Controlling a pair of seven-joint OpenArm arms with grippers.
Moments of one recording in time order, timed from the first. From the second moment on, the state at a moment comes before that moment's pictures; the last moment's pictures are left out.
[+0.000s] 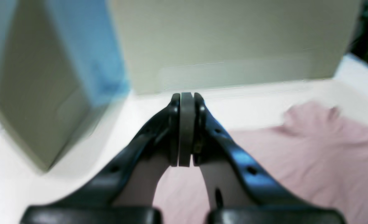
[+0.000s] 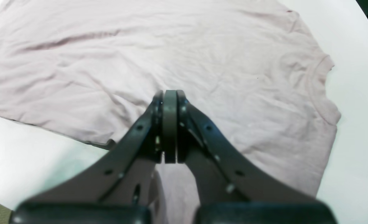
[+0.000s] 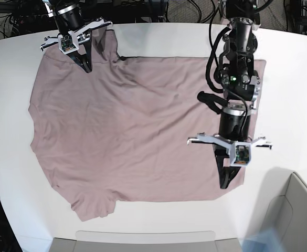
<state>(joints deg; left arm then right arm) -1.6 -5.4 5.0 116.4 0.0 3.8 24.8 -47.5 14.6 0.2 119.4 2.6 5.6 0.0</state>
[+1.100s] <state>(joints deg) 5.2 -0.1 14.7 116.6 0.0 4.1 19.5 -48.3 12.6 0.6 119.3 2.8 5.4 0.2</state>
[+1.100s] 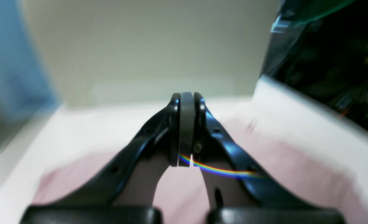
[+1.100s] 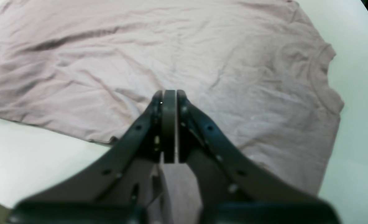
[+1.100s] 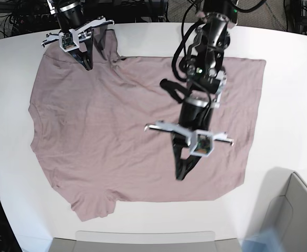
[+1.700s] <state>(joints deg) 27.9 -8.9 -0.9 117.3 0.0 3.4 19.9 -47.2 14.8 5.5 119.1 22.4 4.8 -6.2</state>
